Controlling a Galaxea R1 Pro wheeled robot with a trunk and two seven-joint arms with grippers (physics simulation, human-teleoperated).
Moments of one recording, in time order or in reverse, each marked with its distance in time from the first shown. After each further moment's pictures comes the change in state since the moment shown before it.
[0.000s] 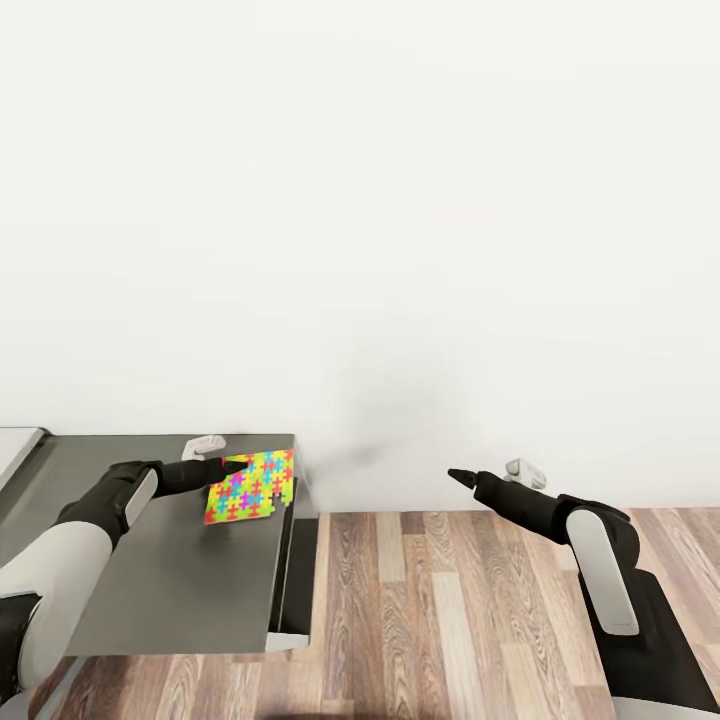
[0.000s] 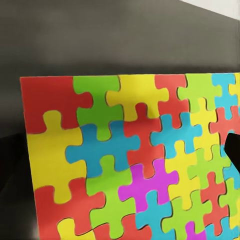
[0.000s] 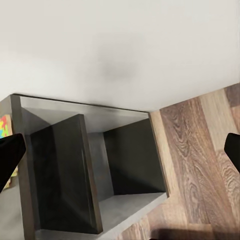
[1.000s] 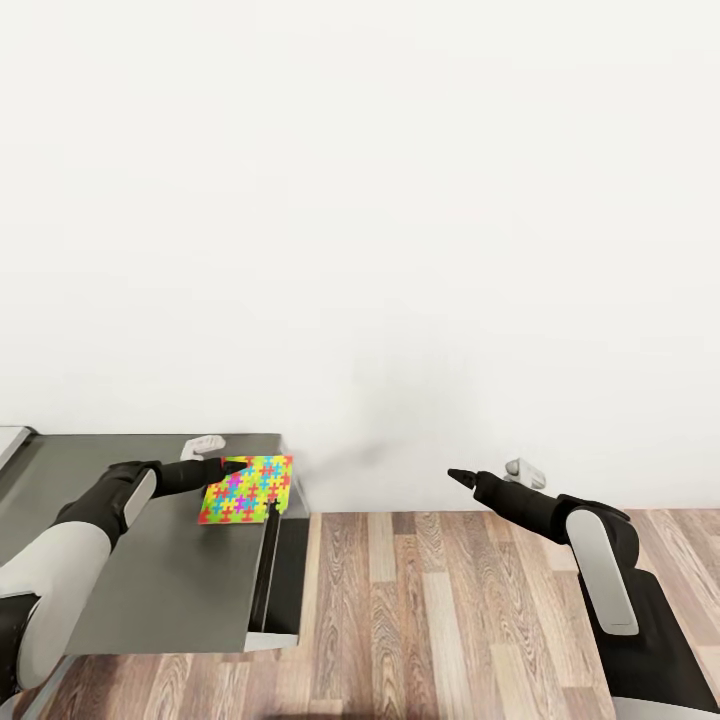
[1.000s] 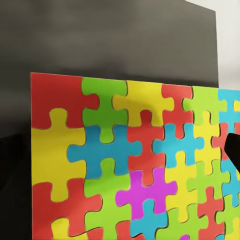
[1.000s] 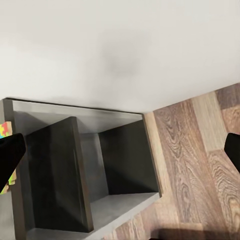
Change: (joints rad) left arm 0.000 0.004 0.002 0.000 0.000 0.001 0.000; right arm 0.000 0.000 0.001 0.000 0.000 0.000 0.000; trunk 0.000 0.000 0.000
